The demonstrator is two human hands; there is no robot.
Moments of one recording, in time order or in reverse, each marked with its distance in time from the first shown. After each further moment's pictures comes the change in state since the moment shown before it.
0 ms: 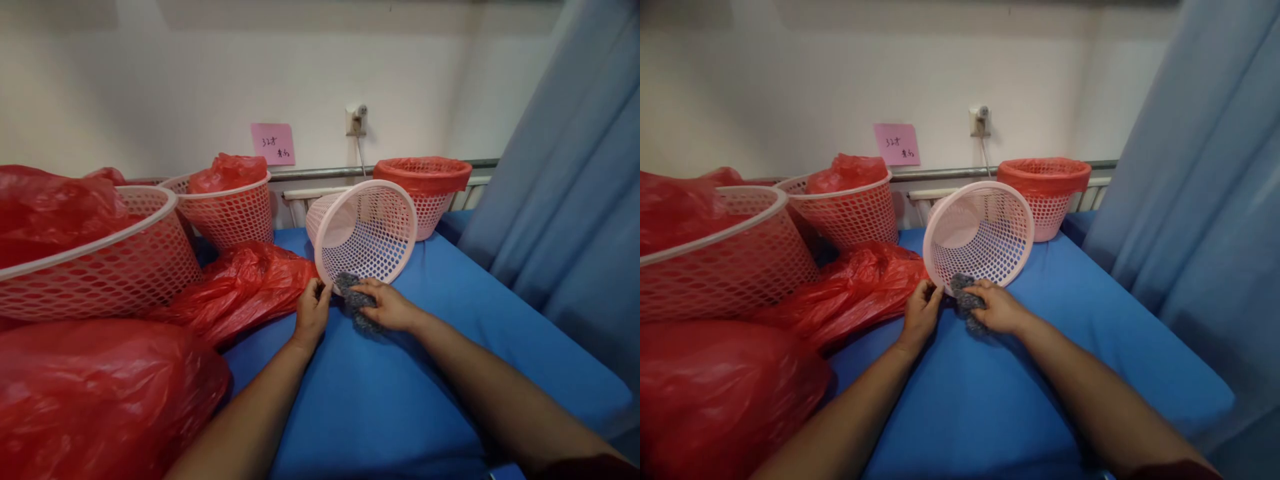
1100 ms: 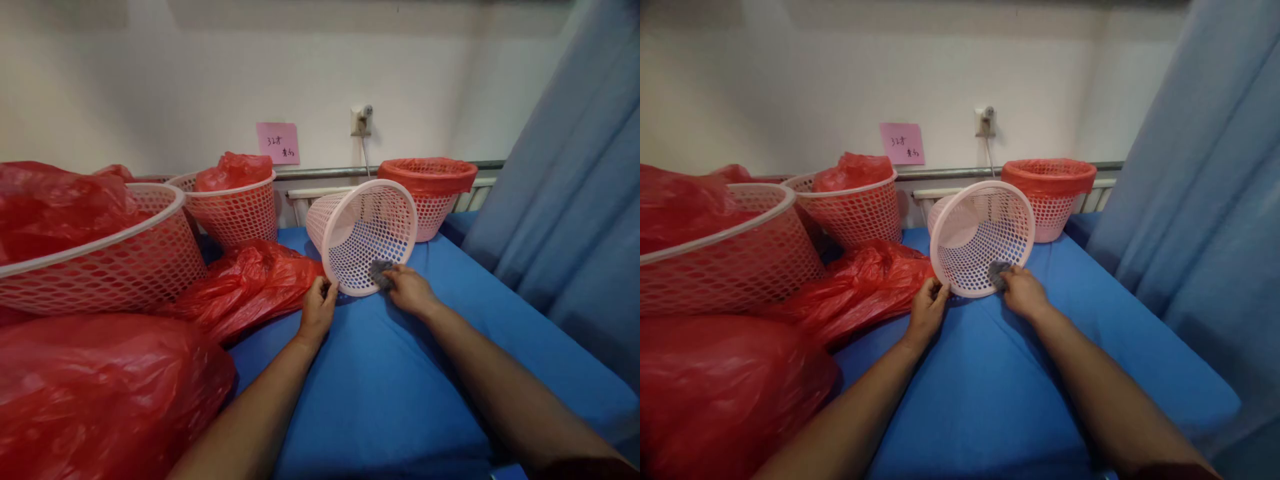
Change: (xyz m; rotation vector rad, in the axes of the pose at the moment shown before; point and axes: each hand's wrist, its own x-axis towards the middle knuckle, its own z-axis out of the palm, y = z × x) left_hand -0.001 -0.004 0.002 0.034 -0.064 -0.029; right_hand -0.005 0.036 -0.019 -0.219 0.196 0.300
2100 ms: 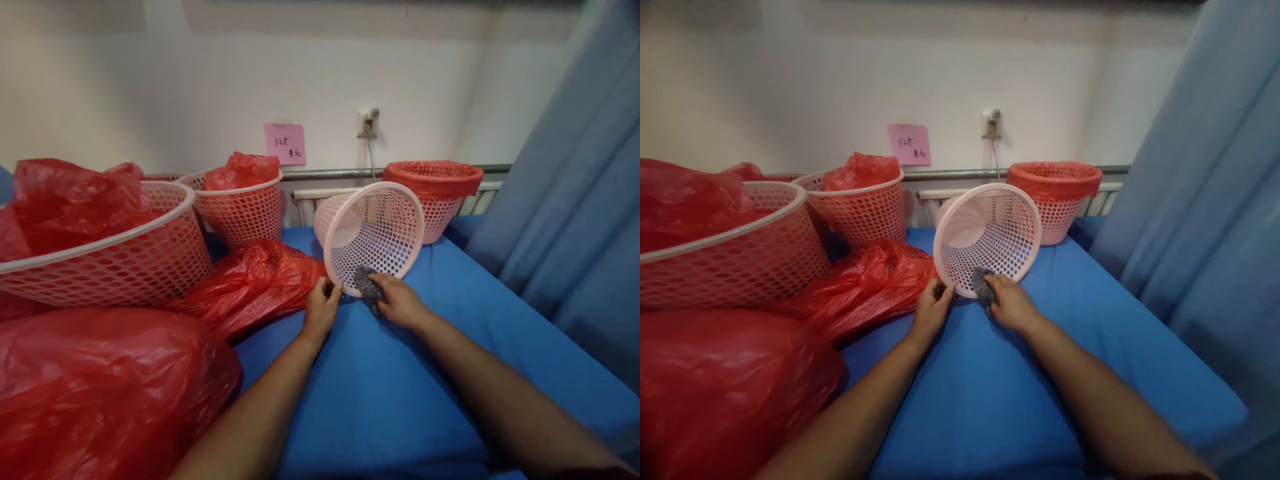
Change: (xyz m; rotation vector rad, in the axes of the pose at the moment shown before) left_hand 0.000 0.000 -0.001 -0.025 0.045 -0.035; right_hand -0.011 -0.029 0.020 0.139 -0.001 -0.191
